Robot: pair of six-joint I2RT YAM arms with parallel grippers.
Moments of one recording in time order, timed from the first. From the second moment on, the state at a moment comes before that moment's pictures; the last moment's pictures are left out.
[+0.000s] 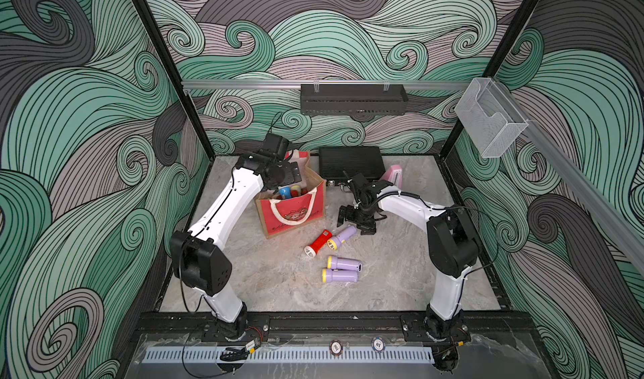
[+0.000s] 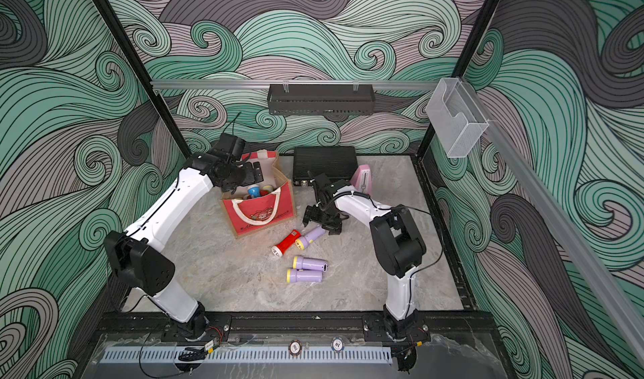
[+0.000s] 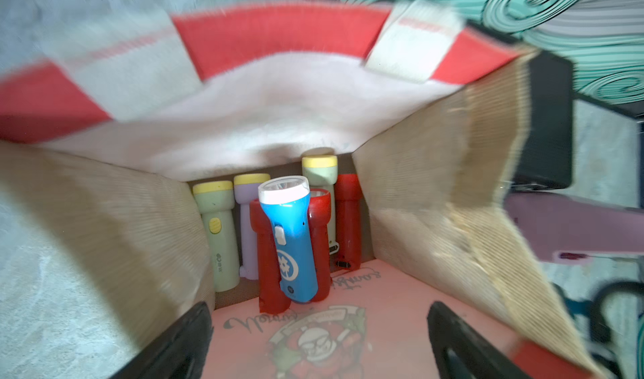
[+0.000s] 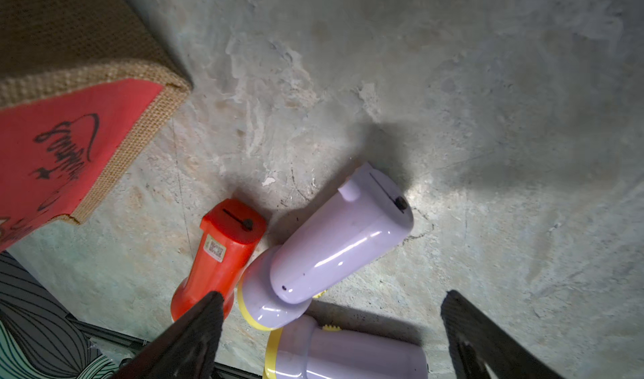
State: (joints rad) left arm -0.35 1.61 1.69 -1.00 -0.13 -0.54; right arm 0.56 1.93 1.43 -0.91 -0.26 0.74
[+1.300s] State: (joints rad) left arm -0.37 1.12 1.31 -0.71 0.28 -0.45; right arm 0.58 2.04 1.42 -0.87 -0.17 0.76
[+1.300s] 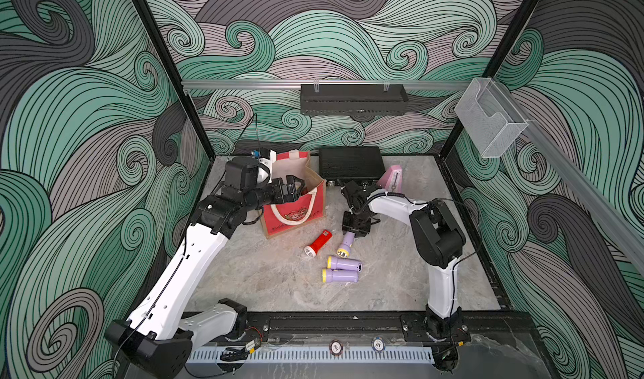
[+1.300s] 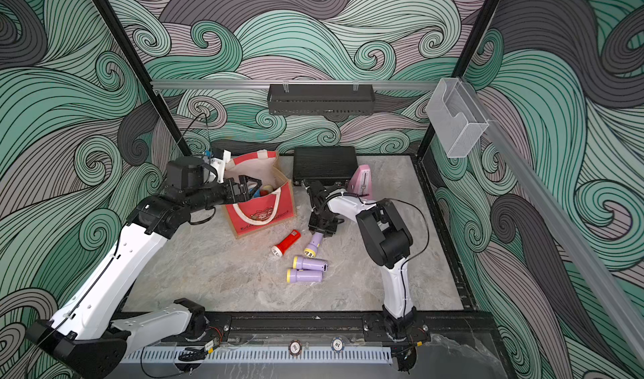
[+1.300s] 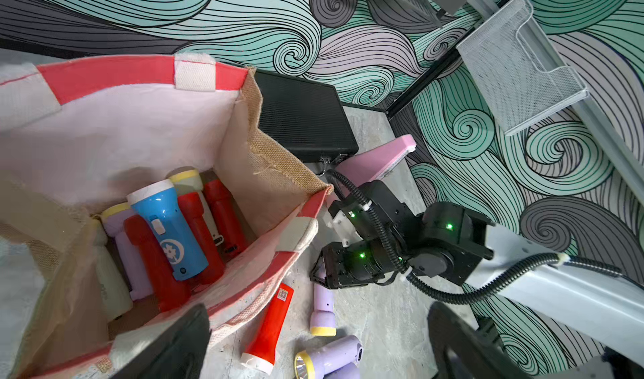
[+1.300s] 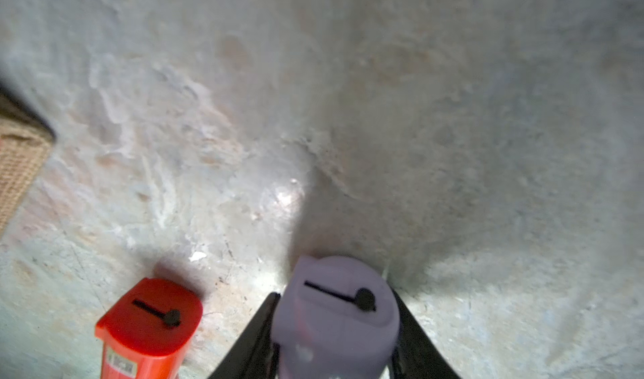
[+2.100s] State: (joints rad) left arm -0.38 1.17 1.27 -0.61 0.47 -0.51; right arm 0.50 1.63 1.14 -0.42 -0.33 0.66
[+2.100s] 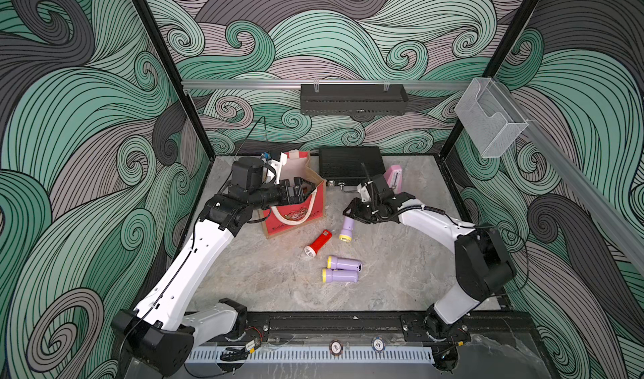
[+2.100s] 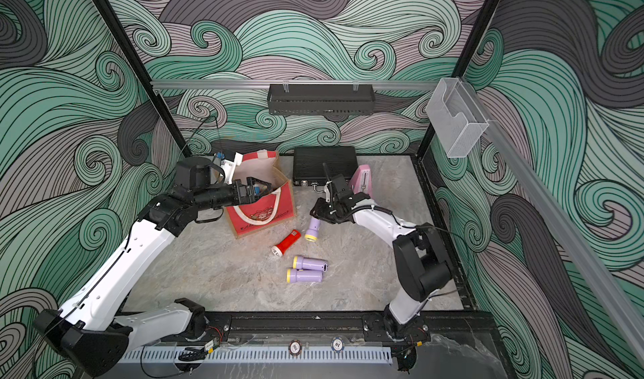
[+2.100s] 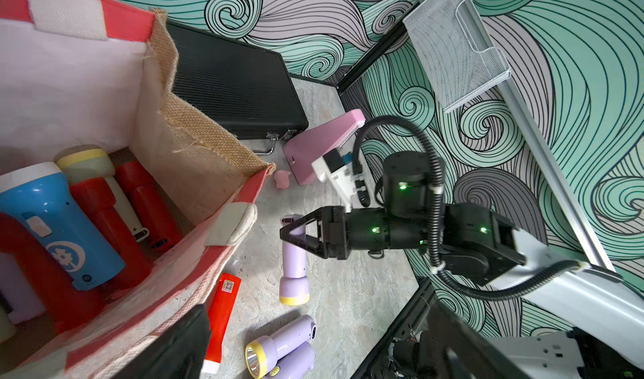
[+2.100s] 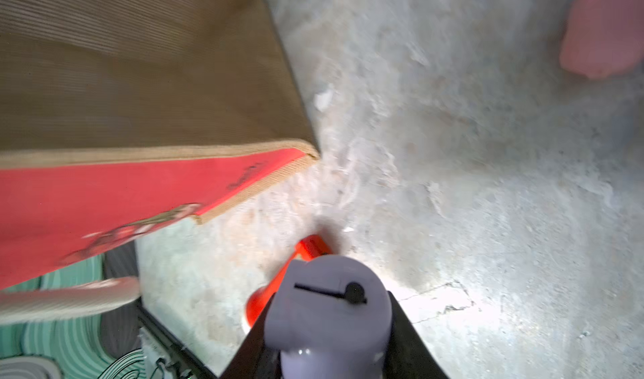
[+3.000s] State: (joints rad) left arm -0.45 1.37 1.42 -0.48 0.66 -0.55; right arm 0.46 1.48 1.45 -0.23 -0.57 0.78
